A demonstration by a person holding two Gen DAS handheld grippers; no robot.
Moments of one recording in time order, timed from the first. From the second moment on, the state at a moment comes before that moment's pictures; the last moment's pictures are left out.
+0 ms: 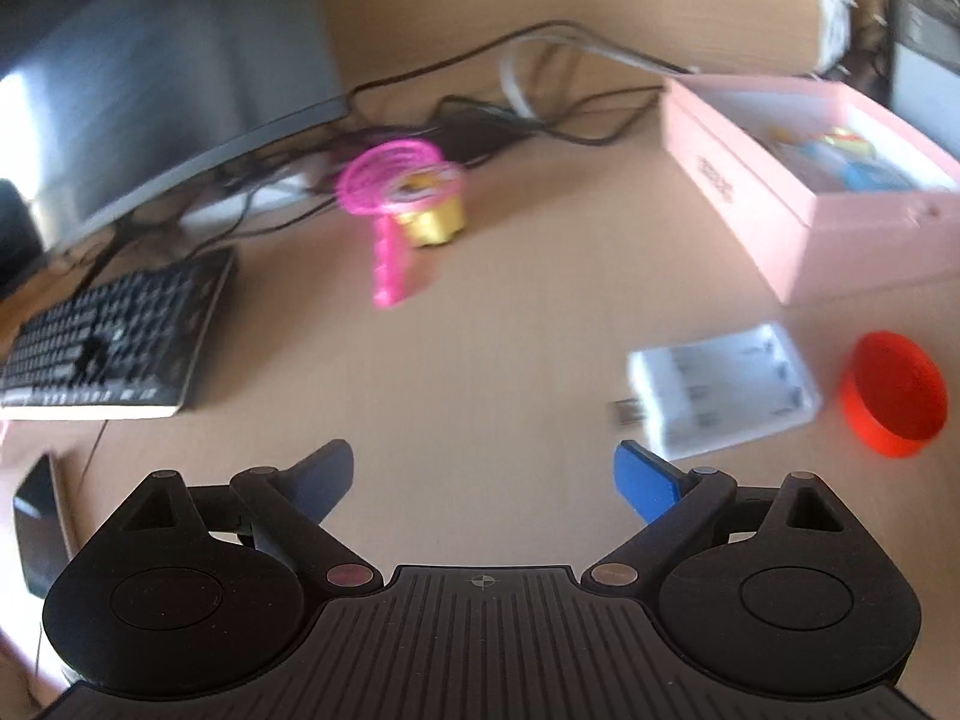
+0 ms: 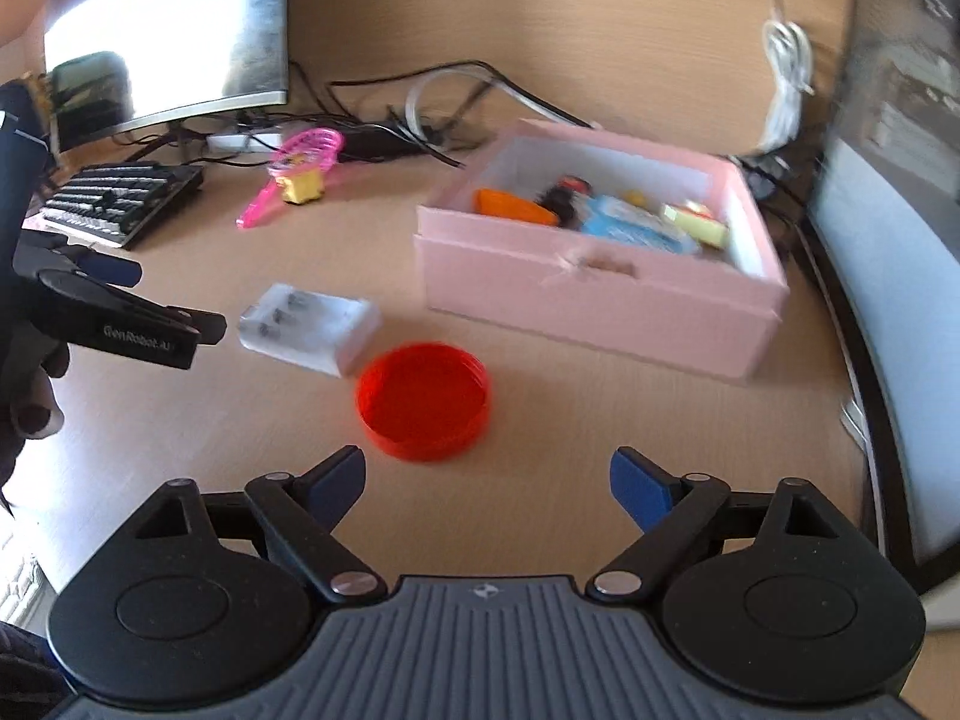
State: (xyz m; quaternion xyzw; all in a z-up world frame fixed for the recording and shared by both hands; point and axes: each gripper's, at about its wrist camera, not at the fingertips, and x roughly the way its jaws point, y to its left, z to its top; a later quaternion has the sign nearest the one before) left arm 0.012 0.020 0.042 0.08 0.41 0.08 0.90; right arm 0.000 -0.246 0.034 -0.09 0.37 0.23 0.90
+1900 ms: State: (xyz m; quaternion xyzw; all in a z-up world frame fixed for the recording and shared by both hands) left arm 0.112 -0.127 0.123 0.04 0.29 -0.14 0.95; right arm 0.068 -0.309 0.201 -0.05 0.17 0.15 0.97
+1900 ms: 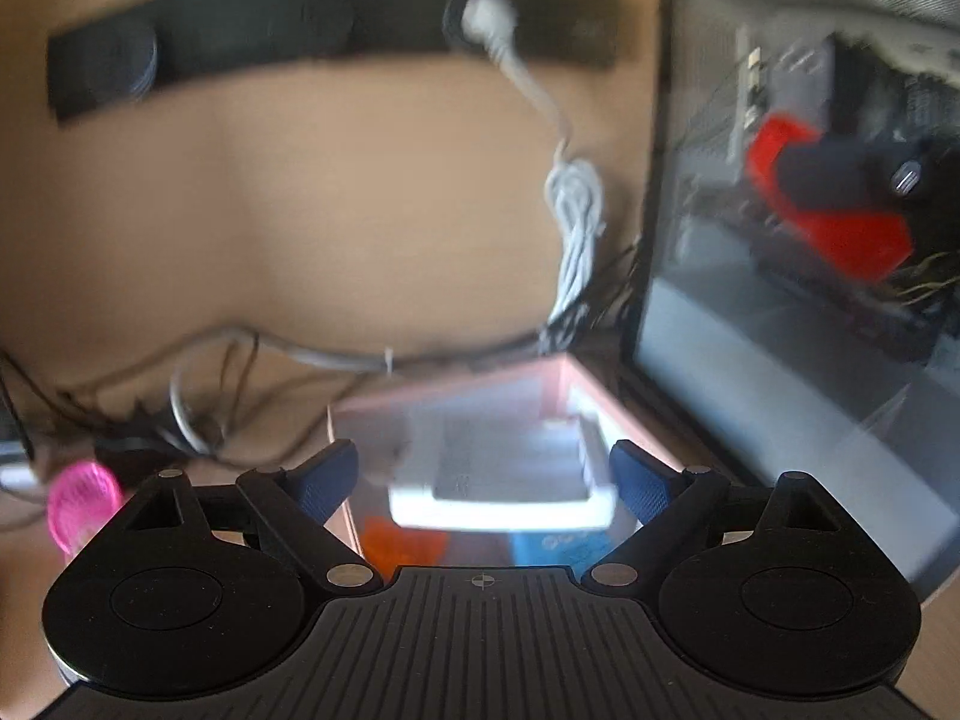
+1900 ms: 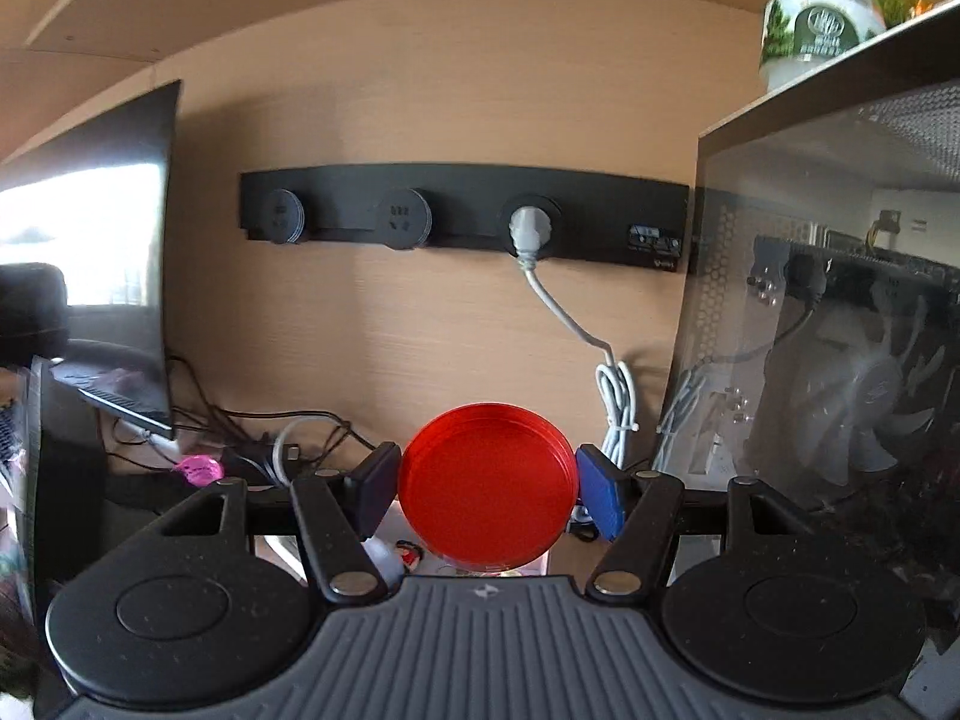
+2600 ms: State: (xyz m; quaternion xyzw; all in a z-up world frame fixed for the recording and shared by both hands) left arm 0.008 0.043 0.073 -0.08 0.40 0.05 0.91; right arm 0.204 -0.249 0.118 0.02 0.30 0.12 0.95
